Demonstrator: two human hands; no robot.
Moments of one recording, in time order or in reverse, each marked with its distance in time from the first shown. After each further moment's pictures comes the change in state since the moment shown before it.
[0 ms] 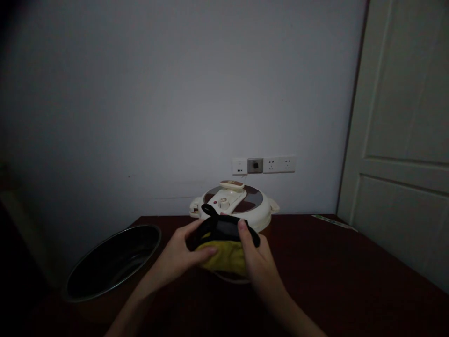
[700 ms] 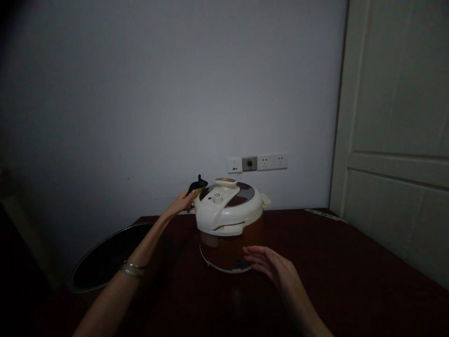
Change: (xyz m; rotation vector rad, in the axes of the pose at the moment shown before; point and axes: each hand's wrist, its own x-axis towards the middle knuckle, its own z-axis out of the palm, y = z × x) left_hand 0.127 -0.089 -0.079 0.195 0.288 0.048; right_hand -0.023 0.052 -0.070 0.213 -0.138 0.184
